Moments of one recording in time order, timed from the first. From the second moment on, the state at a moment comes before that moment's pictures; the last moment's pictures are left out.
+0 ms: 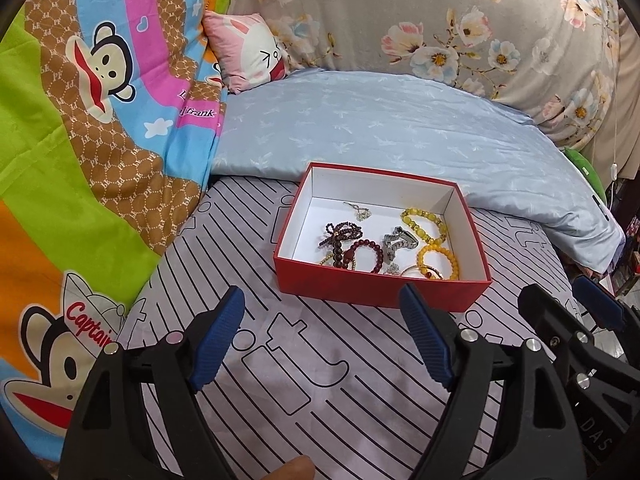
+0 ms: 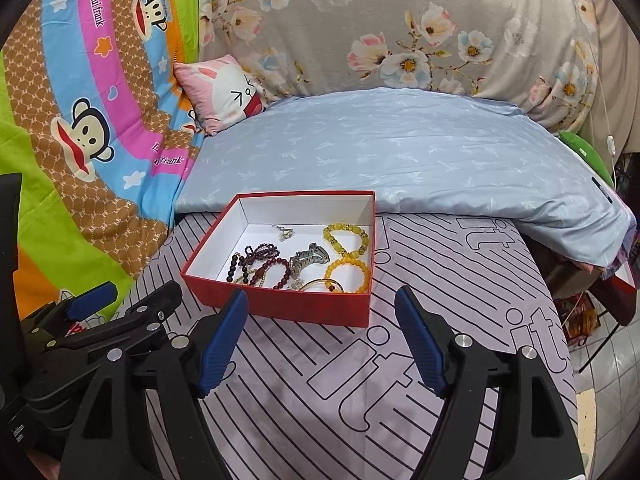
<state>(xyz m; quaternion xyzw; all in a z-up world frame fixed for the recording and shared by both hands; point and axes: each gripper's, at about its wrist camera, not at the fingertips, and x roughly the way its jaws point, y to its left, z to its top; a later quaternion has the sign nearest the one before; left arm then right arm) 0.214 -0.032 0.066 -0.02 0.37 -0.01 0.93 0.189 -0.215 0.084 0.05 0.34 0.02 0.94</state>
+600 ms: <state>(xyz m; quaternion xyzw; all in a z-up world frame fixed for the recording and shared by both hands) 0.201 -0.037 0.073 -0.01 0.36 0.01 0.93 0.174 -0.224 0.087 0.06 0.34 0.02 0.94</state>
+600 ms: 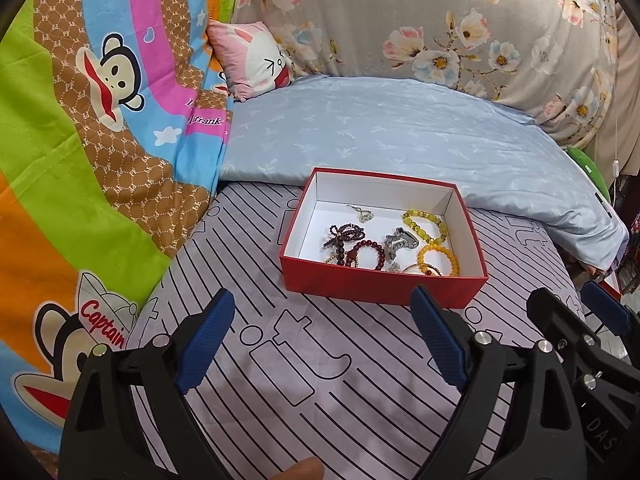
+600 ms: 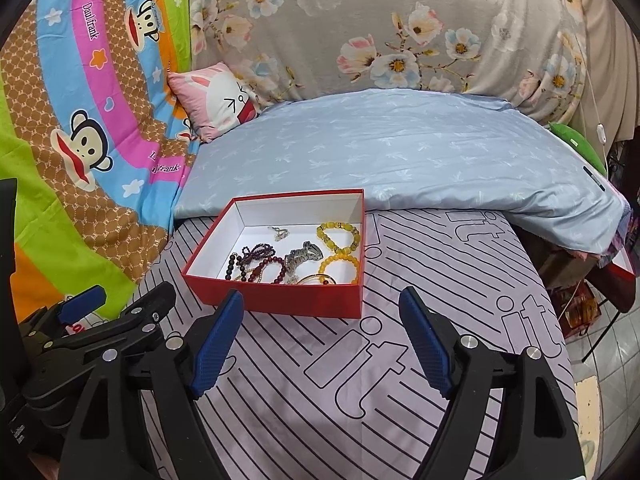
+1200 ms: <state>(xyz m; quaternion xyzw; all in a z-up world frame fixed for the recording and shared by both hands) 0.190 -0.033 0.079 0.00 0.35 0.02 0.93 0.164 -0.224 0.091 0.06 0.33 0.01 0.94</state>
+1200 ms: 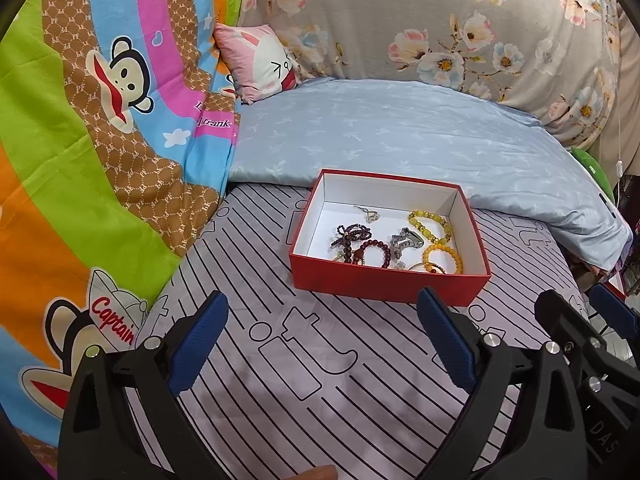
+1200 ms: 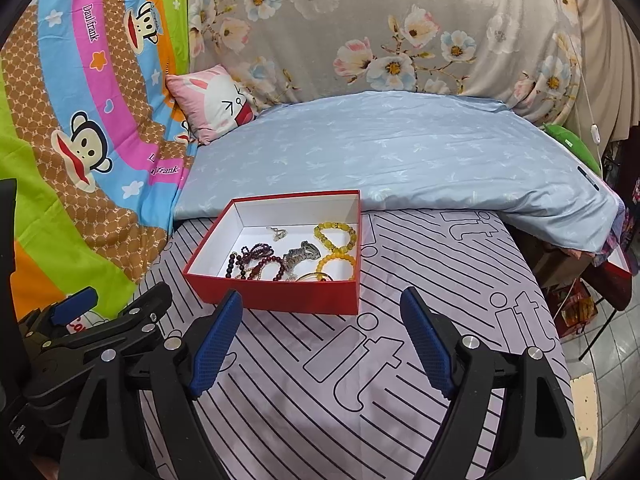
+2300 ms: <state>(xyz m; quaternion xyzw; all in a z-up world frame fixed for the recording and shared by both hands) 0.184 -0.032 0.075 0.01 0.36 0.03 0.93 0.153 -0.220 0.089 0.05 0.33 0.00 0.94</state>
